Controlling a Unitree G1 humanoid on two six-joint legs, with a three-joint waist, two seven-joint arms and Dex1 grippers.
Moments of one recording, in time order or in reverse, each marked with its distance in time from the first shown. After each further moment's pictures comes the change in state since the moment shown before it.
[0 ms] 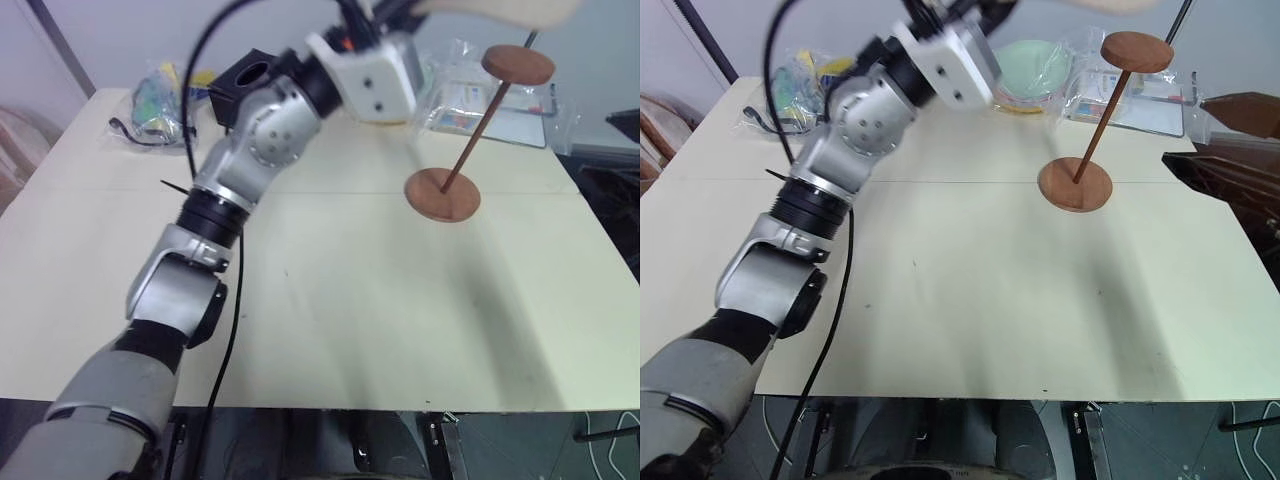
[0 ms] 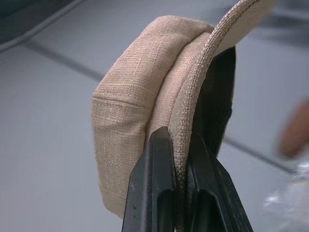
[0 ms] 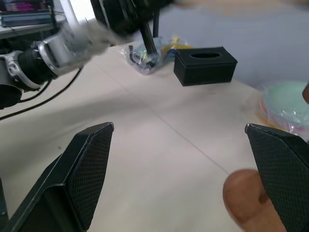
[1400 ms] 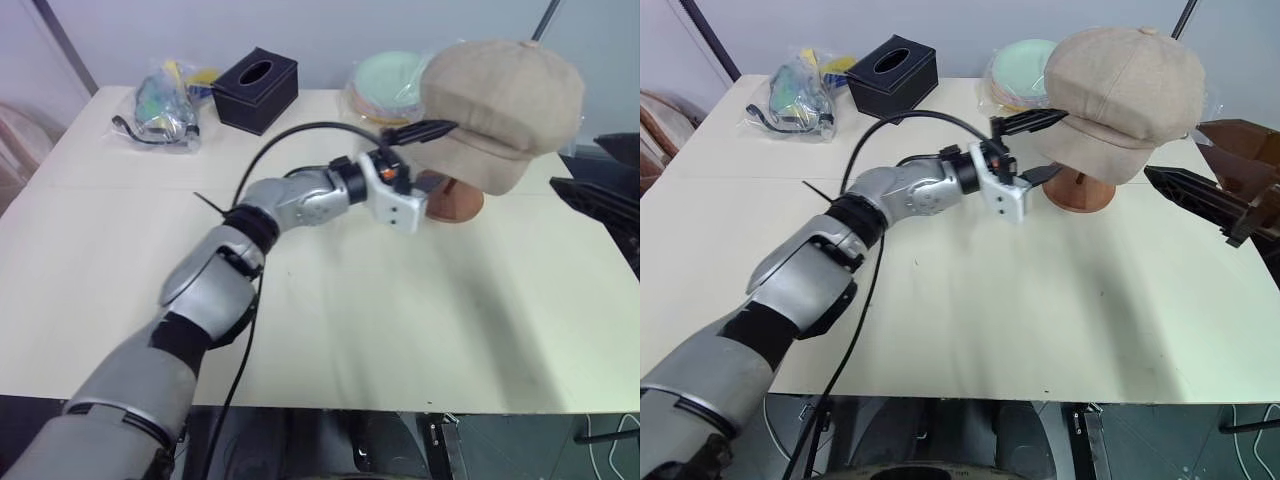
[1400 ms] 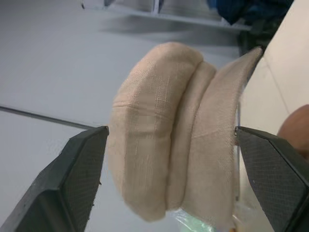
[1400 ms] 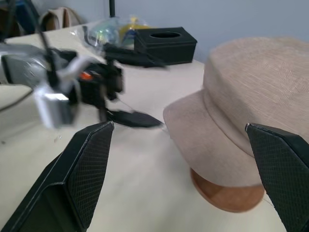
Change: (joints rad) left arm 0.000 -0.011 -0.224 0.369 0.241 -0.298 0.209; right arm 0.144 0.053 0.077 -0.061 -0.081 -0.177 -0.193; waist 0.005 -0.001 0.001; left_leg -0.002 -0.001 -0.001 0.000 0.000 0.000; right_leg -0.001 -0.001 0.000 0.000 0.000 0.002
